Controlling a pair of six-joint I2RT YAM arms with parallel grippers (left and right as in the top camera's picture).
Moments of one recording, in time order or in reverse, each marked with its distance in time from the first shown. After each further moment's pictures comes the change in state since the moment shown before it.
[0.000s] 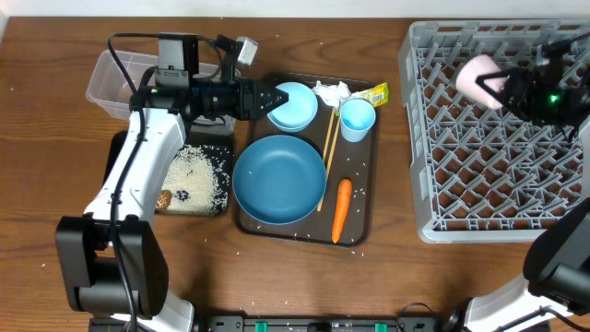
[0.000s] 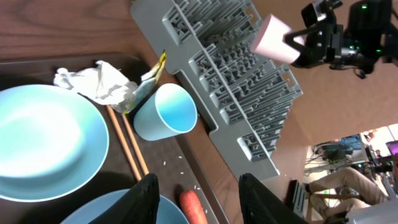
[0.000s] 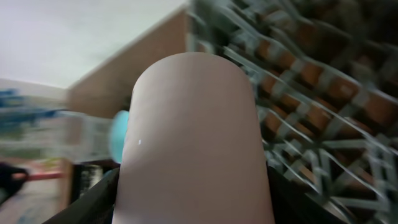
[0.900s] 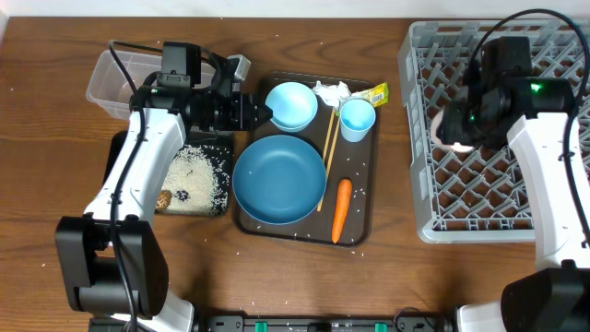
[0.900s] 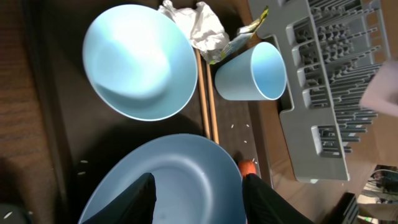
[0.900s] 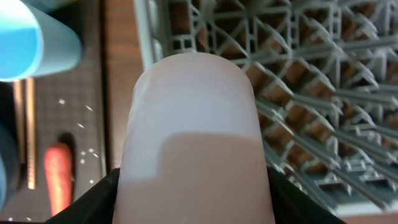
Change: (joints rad) left arm 0.000 0.000 0.000 -0.209 -0.327 0.000; right arm 0.444 -0.197 0.000 -0.407 0.813 0.035
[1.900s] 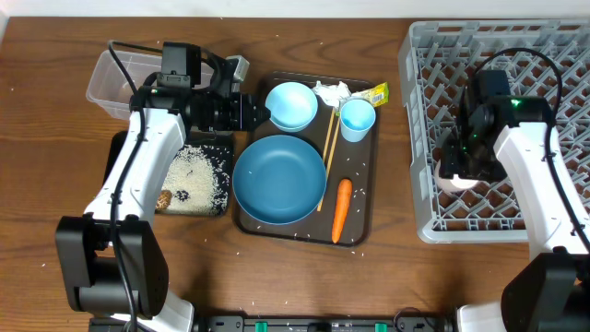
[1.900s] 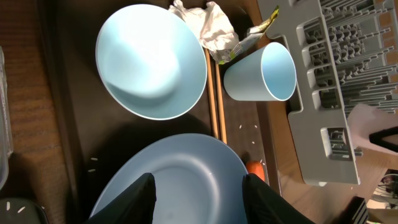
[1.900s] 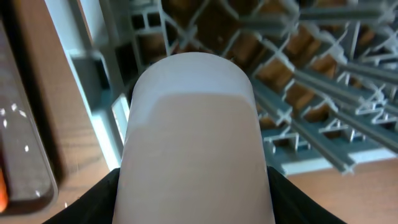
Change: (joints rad) left arm 0.000 0.000 -0.002 0.000 -0.030 0.000; right arm -0.001 0.000 -0.195 -0.018 0.076 0.007
